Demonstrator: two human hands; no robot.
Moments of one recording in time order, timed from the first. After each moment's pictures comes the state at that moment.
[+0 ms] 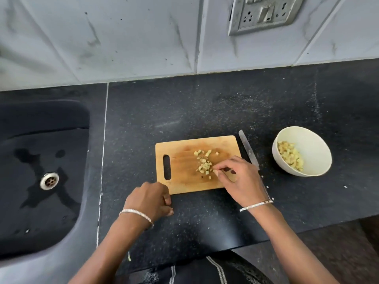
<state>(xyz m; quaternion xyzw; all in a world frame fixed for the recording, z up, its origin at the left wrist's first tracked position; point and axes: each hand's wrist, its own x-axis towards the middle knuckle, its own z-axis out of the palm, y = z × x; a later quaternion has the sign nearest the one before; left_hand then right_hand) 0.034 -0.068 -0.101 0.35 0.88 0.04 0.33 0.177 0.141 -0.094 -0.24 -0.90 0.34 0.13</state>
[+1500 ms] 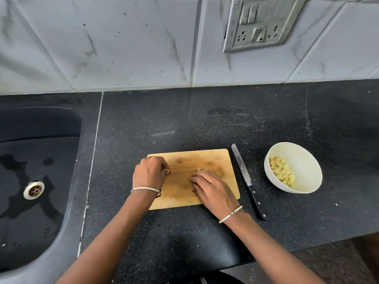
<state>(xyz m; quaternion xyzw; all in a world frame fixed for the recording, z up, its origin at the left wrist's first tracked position) -0.006 0.006 -0.125 0.27 0.93 0.22 0.12 0.149 0.145 -0.161 -0.06 -0.97 0.20 0.14</state>
